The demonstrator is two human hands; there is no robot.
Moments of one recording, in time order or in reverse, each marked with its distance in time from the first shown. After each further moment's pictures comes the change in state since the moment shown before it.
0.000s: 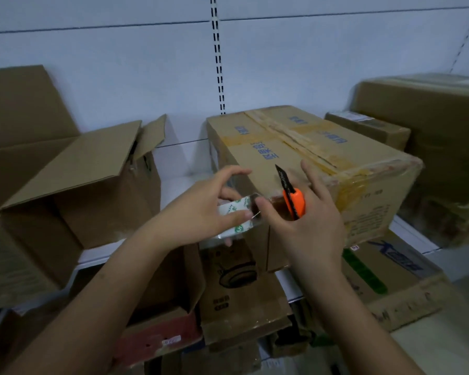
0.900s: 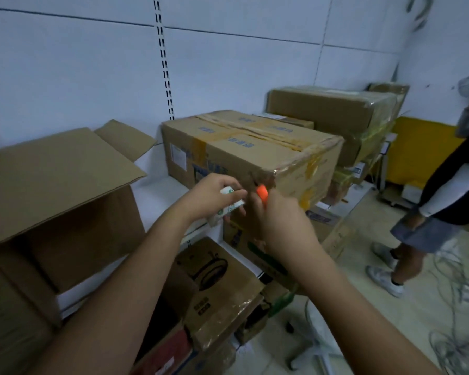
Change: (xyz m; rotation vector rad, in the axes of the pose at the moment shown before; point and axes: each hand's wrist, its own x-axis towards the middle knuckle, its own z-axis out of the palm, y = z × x) left_hand 0.033 -0.072 -0.025 -0.205 -0.335 0.170; right_hand -0.060 -0.099 0.050 -0.466 -0.165 0.331
